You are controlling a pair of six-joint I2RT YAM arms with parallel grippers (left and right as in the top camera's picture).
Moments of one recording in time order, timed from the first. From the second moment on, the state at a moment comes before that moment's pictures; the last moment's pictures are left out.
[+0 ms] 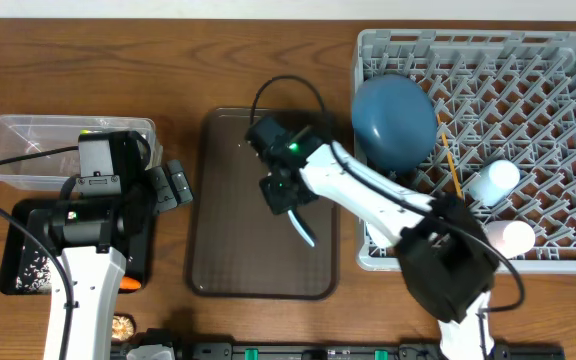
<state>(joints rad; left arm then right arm) 0.06 1.12 1.02 -0.94 0.03 -0.31 0.77 2.05 1.61 -0.96 -0.09 0.36</state>
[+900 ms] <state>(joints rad) 0.06 1.12 1.02 -0.94 0.03 -0.31 0.50 1.69 1.61 -0.99 -0.08 0.36</state>
